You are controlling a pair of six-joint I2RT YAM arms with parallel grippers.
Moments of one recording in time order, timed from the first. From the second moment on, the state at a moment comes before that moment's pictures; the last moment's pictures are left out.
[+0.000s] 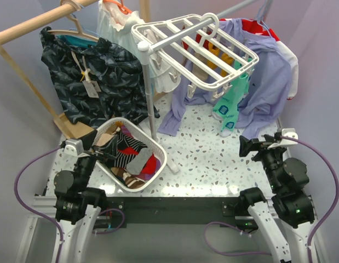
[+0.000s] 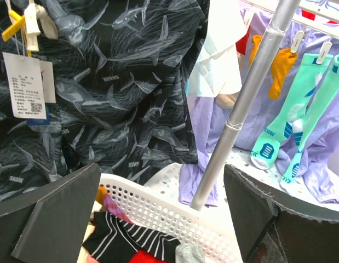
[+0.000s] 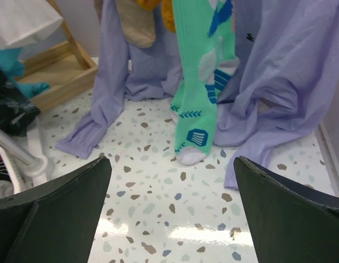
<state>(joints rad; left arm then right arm) -0.15 0.00 0.43 -0.17 0.11 -0.28 0.25 0.24 0.79 -0.63 0.19 0.13</state>
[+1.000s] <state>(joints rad) -0.36 0.58 0.69 -0.22 0.26 -0.49 0.25 0.78 1.29 -0.49 -0.14 0.17</state>
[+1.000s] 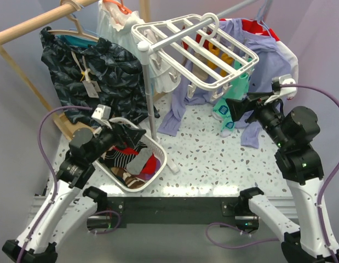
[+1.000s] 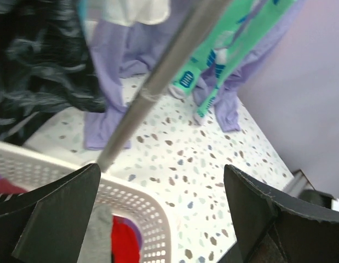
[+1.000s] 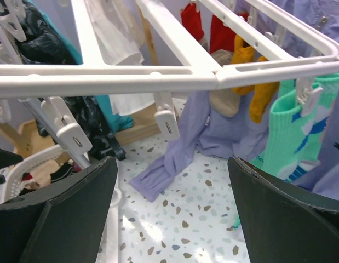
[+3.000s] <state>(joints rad) -1.11 1.34 0.88 0.81 -0.11 -0.09 0.25 0.87 1.23 -0.29 -0.04 0.26</state>
